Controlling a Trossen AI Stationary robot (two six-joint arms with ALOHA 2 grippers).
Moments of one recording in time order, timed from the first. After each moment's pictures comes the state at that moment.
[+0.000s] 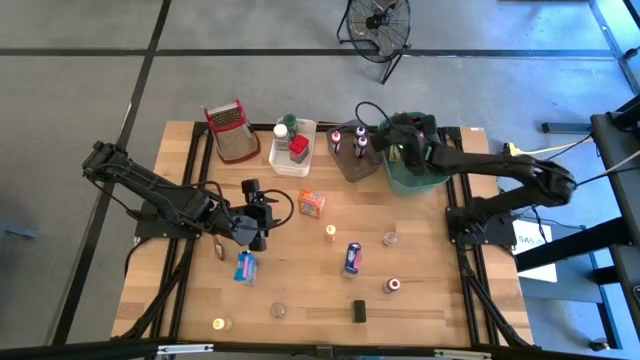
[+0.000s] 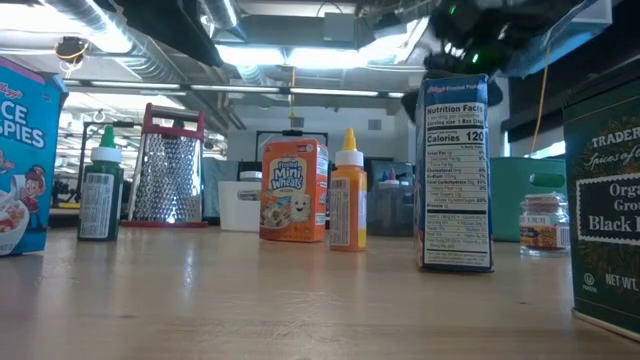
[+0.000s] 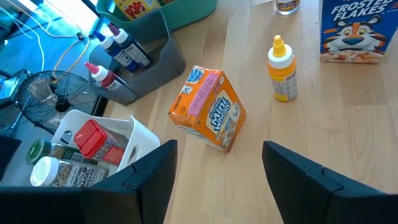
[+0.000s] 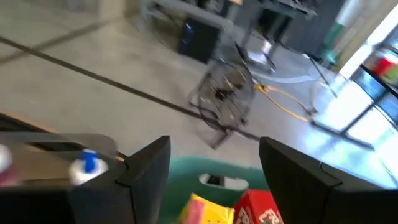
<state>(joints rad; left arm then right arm) -0.39 1.19 0.95 -0.65 -0.69 -0.18 -0.39 1.31 0.78 0.01 0.94 0.15</state>
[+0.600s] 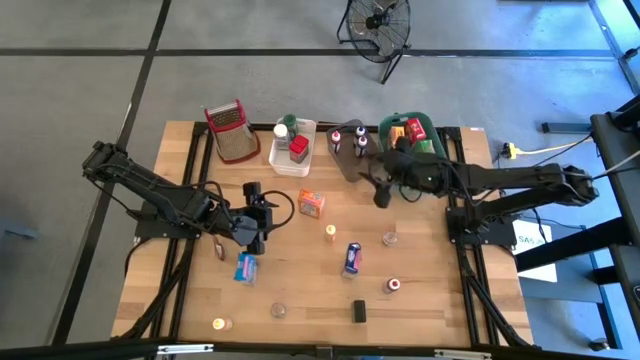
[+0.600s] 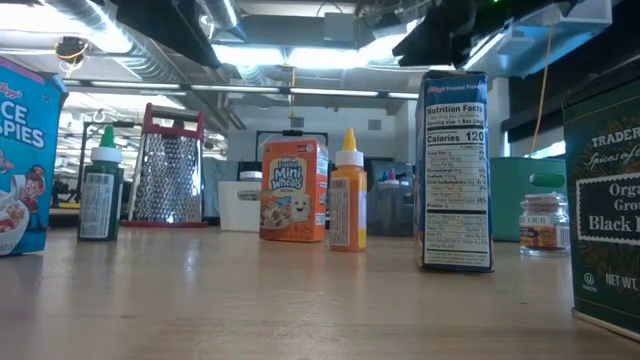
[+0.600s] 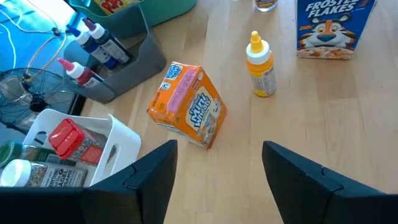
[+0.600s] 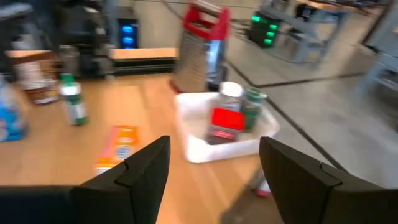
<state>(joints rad) -0.39 1.19 0.95 -0.65 -0.61 -0.19 -0.03 1.07 0.78 -0.04 0.36 -0.02</state>
